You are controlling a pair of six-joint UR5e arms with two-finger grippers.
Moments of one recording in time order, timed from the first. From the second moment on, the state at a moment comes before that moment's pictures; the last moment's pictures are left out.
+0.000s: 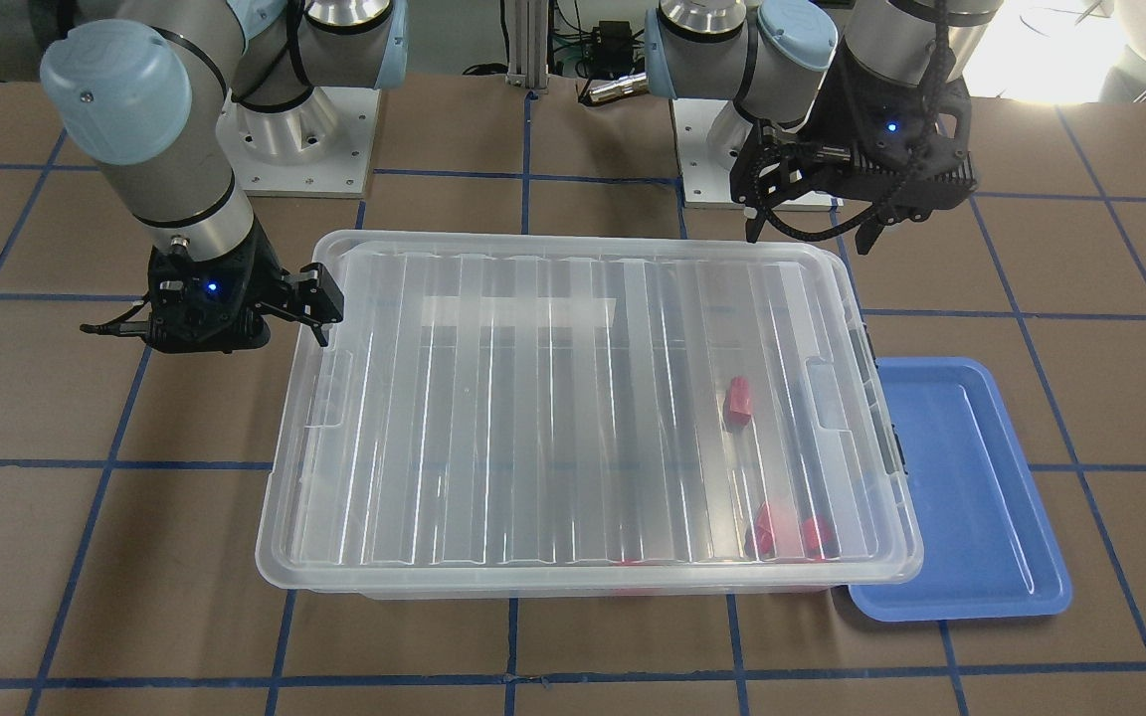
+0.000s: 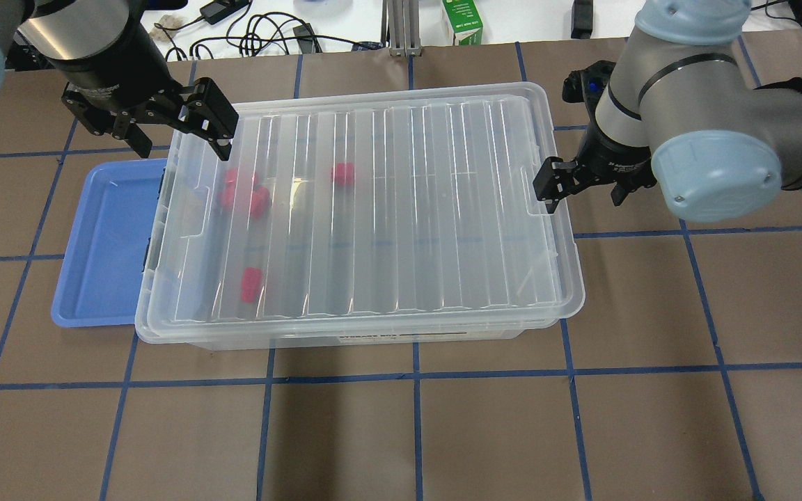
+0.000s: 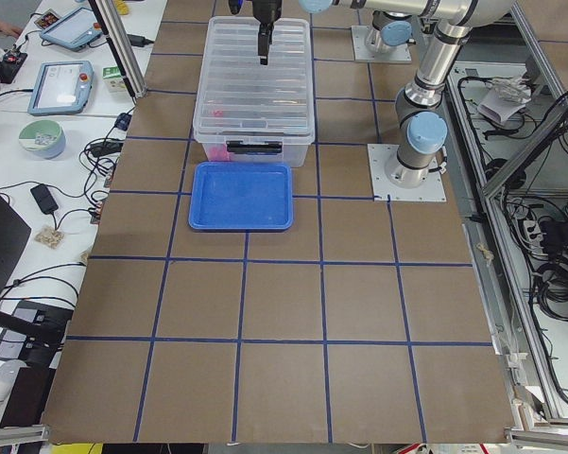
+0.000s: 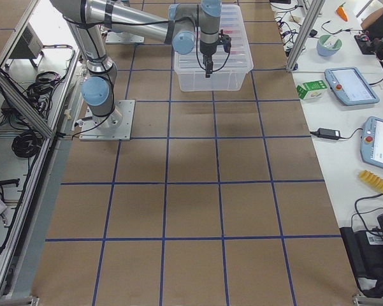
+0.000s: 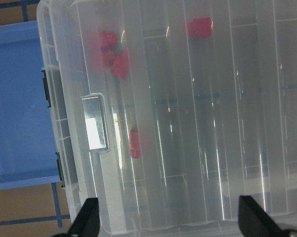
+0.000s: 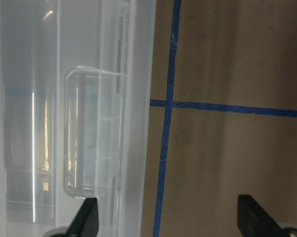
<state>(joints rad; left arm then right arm) -1.58 -1.57 -1.49 -1.62 1.56 0.10 1.57 -1.49 1.83 -1.91 -1.56 -0.09</state>
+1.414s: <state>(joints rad) -1.58 -1.57 -1.49 -1.62 1.56 0.09 1.38 -1.47 1.84 -1.94 -1.61 -0.15</state>
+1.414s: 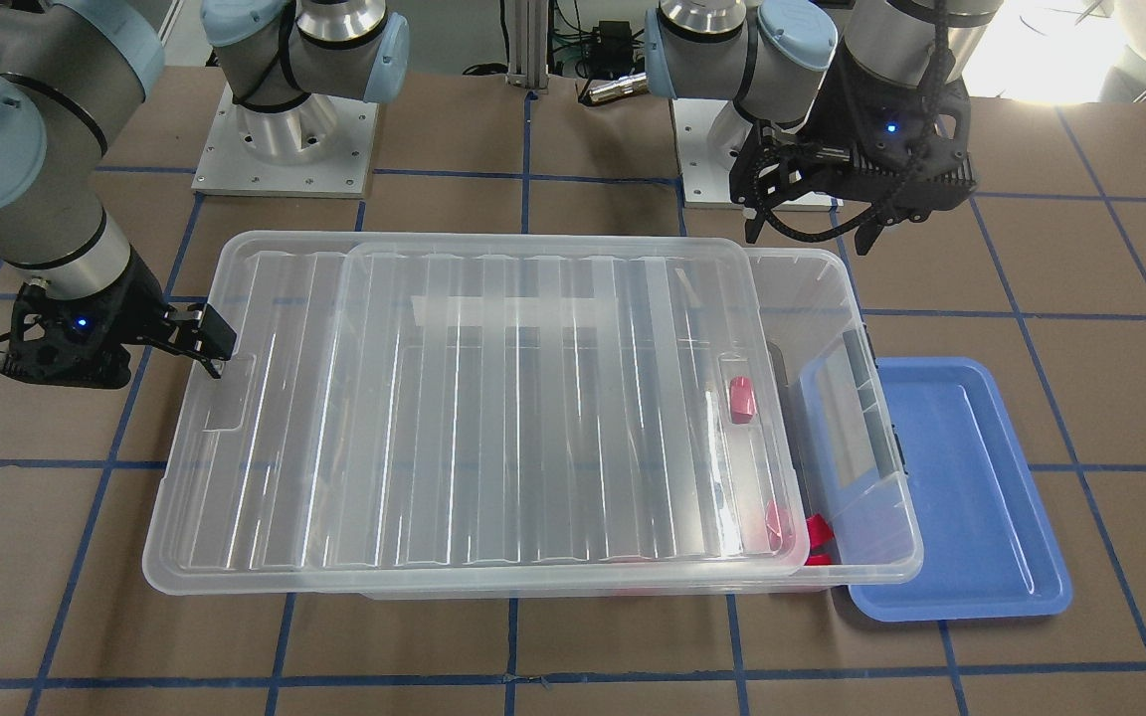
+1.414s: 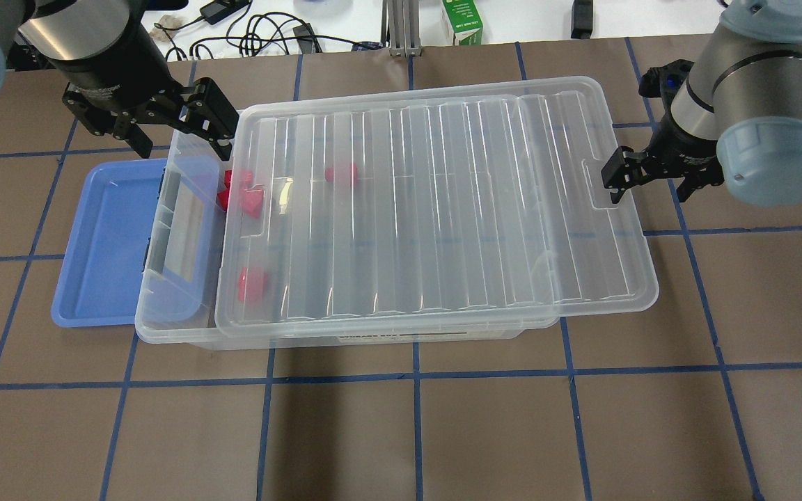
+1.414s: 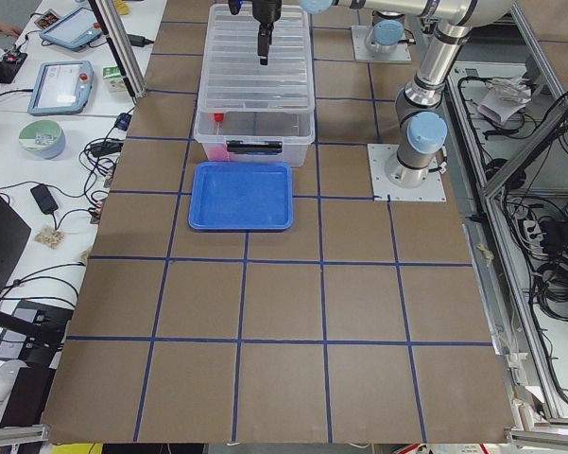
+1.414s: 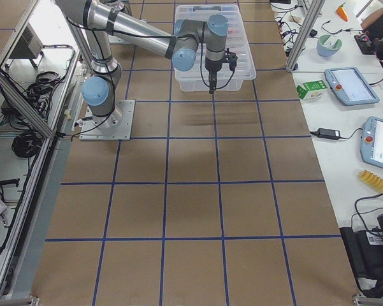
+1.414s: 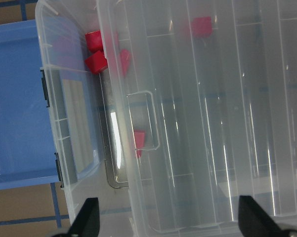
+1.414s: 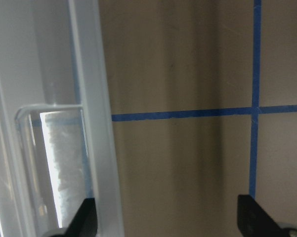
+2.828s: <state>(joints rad) -1.58 -1.57 -1.50 -1.62 1.56 0.10 1.24 -1.47 1.84 -1.93 -1.67 -0.23</state>
